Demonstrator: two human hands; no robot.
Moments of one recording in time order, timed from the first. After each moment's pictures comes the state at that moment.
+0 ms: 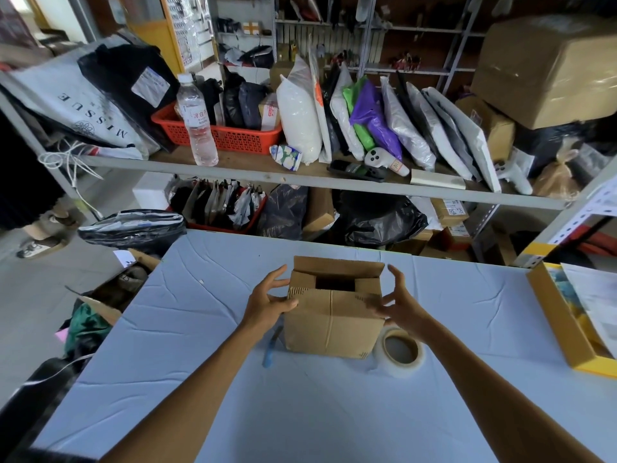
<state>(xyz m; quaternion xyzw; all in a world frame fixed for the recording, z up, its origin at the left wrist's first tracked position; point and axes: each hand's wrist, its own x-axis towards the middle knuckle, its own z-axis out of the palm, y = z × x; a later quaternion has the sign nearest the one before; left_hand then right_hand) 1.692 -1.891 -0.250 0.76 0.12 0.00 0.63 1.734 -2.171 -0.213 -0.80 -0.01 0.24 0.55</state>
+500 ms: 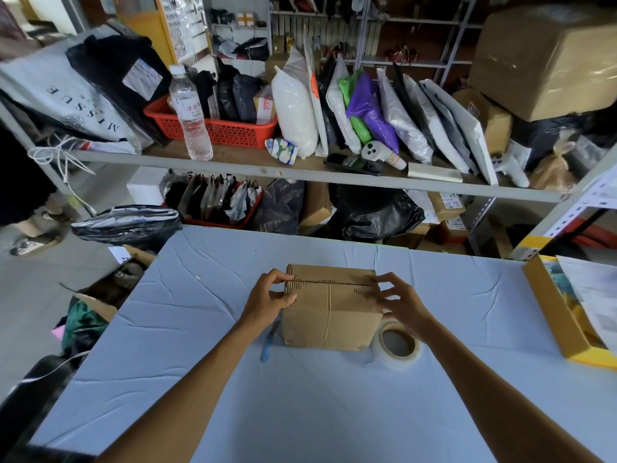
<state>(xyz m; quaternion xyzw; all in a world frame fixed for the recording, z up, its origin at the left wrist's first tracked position) 1.689 -1.893 -0.250 0.81 0.07 0.00 0.58 1.729 -2.181 -0.225 -0.80 -0.02 0.19 0.57</state>
